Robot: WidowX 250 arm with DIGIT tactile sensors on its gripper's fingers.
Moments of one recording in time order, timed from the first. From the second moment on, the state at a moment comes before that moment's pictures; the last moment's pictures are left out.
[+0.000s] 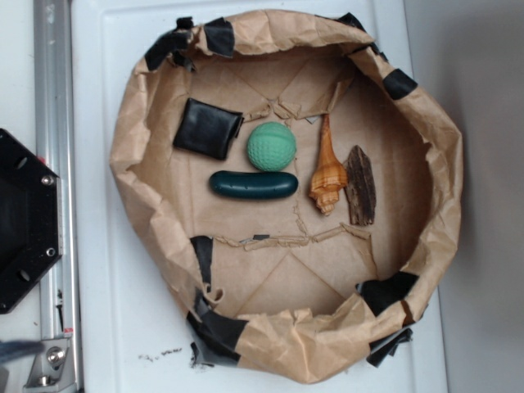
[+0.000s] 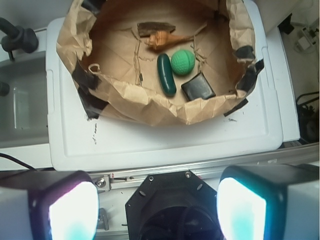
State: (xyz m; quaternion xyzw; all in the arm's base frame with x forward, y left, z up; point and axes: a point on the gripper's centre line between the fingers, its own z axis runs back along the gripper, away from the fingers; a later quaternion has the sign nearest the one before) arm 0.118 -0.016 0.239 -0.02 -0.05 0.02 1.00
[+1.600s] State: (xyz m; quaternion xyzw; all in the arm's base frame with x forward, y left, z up) arm 0.270 0.044 0.036 0.04 -0.07 -0.40 0.91
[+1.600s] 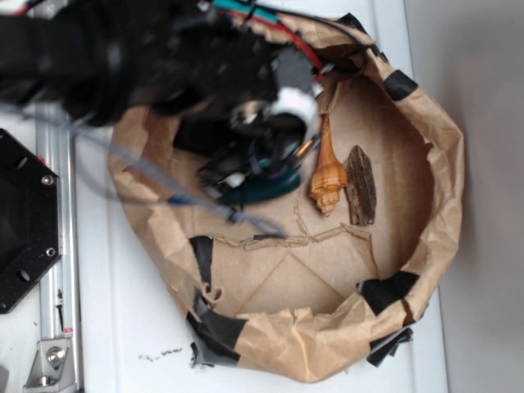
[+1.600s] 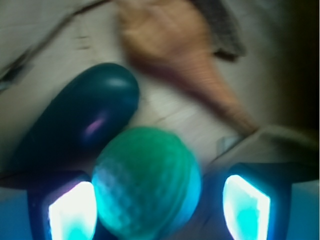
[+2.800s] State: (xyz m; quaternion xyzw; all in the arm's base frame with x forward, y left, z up) arm 0.273 -0.031 0.206 -0.05 -0.08 -0.25 0.96
